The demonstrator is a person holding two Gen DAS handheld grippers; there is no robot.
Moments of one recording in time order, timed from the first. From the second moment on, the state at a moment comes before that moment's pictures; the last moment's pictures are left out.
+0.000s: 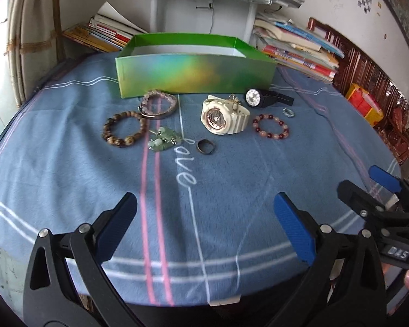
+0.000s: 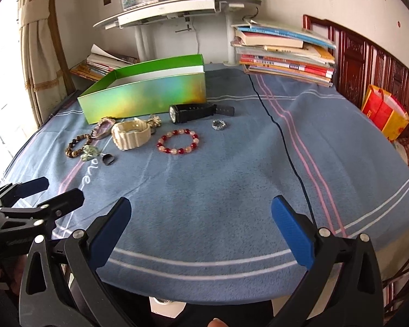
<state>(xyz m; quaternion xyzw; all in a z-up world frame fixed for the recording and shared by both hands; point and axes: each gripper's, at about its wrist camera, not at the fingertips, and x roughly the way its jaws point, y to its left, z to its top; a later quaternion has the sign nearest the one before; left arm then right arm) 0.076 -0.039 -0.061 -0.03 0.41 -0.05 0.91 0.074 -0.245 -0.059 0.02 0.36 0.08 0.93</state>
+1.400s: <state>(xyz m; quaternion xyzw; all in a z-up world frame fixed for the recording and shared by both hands) 0.146 -0.064 -0.086 0.01 0.42 0.00 0.91 0.176 -0.276 -0.084 0.04 0.40 0.11 0.91</state>
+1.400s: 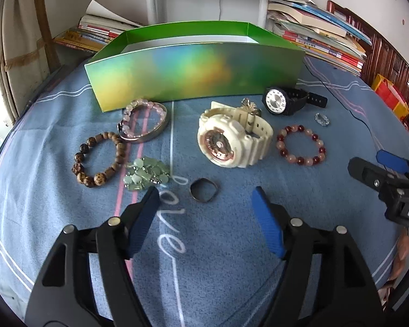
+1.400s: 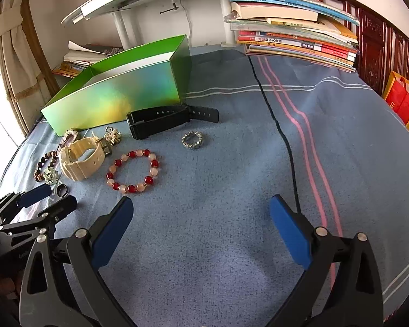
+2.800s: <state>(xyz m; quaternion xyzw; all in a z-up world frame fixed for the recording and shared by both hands) 0.124 -0.041 -0.054 -0.01 0.37 0.00 0.93 0.233 -0.272 -0.083 0.02 0.43 0.10 0.90</state>
